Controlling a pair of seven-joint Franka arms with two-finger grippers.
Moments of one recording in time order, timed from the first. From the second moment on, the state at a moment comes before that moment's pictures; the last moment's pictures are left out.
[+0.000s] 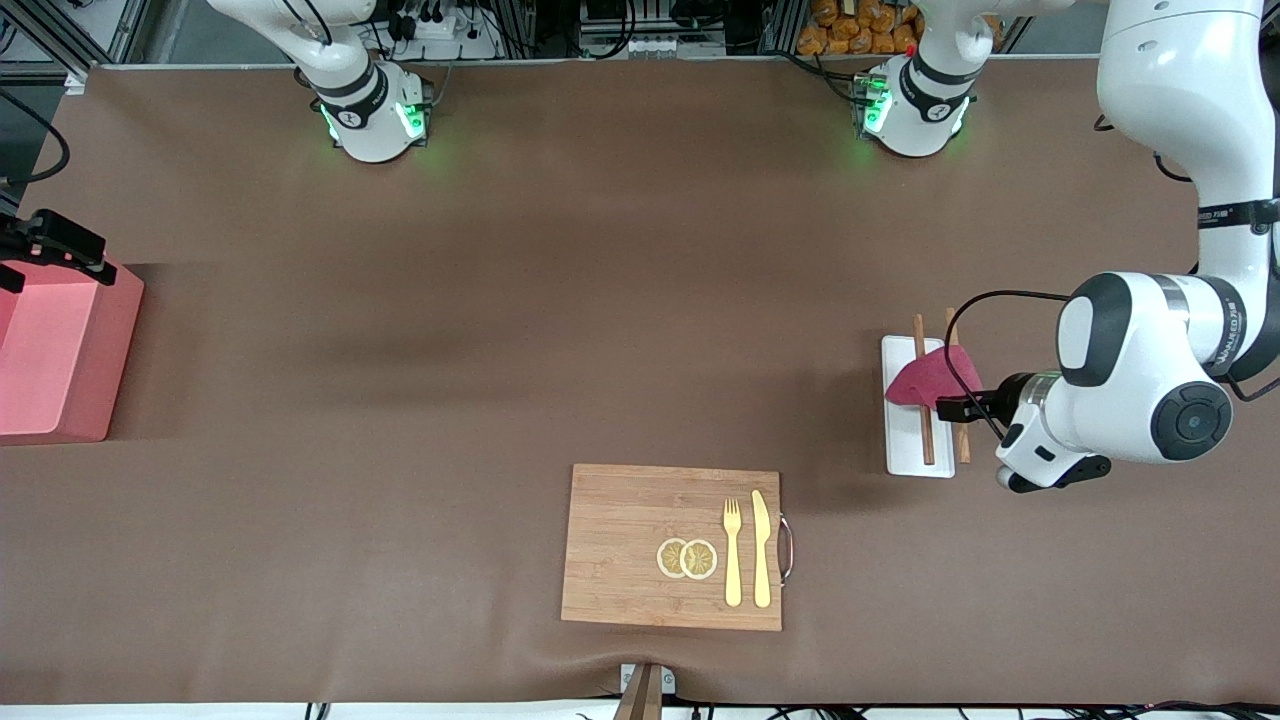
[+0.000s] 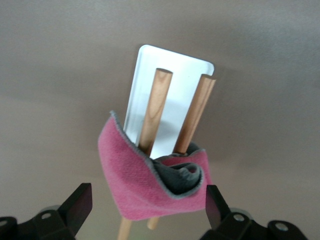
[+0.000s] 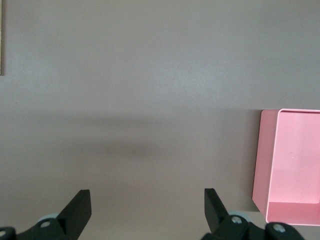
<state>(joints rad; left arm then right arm) -0.08 0.55 -0.01 -1.47 -0.09 1.70 -0.26 -0.08 0.01 -0.04 -1.57 0.00 1.58 -0.20</state>
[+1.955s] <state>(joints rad) -0.11 0.41 -0.33 -1.44 -0.33 1.75 -0.57 0.06 0.02 -0.01 -1.57 0.19 1.46 0.59</state>
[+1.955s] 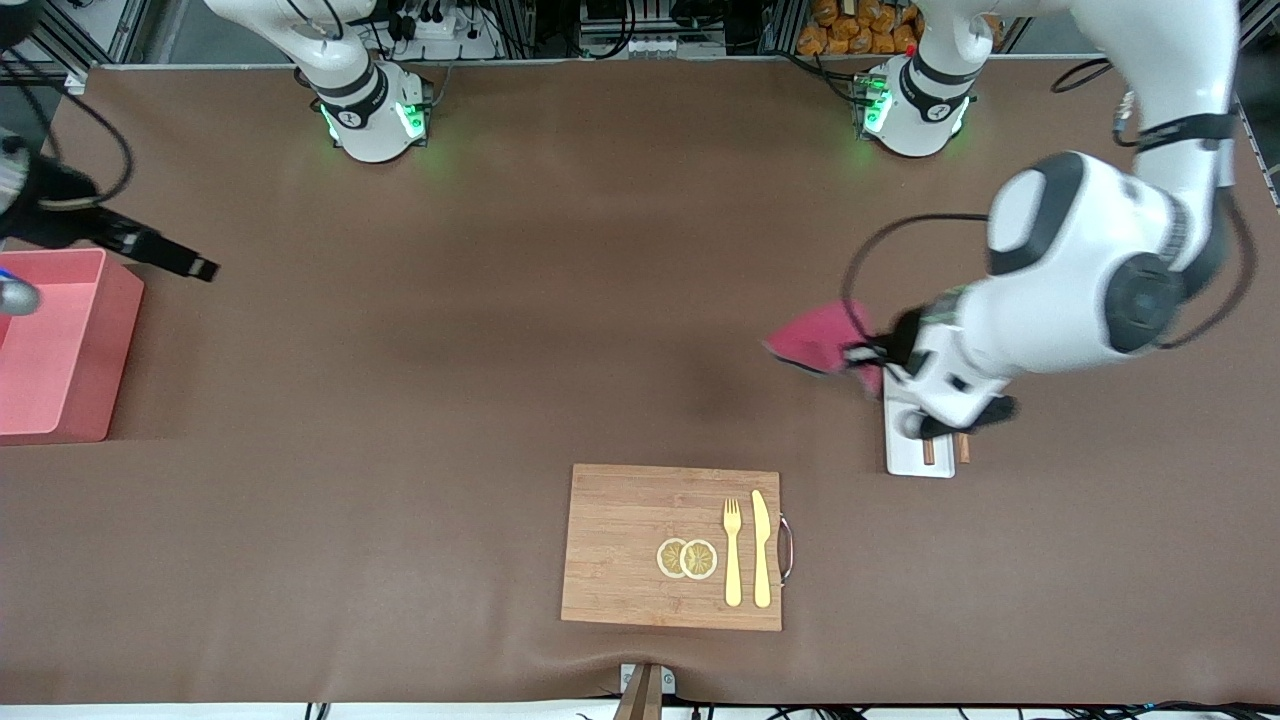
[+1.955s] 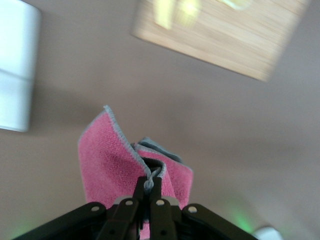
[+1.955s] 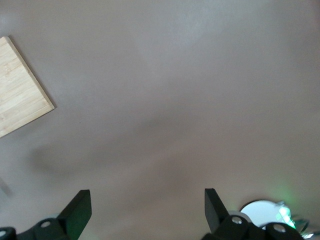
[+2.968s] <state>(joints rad) -0.48 0.48 -0.43 -1.41 -0.66 2.52 -0.76 0.19 0.25 -0.01 -1.57 0.71 1.41 1.43</state>
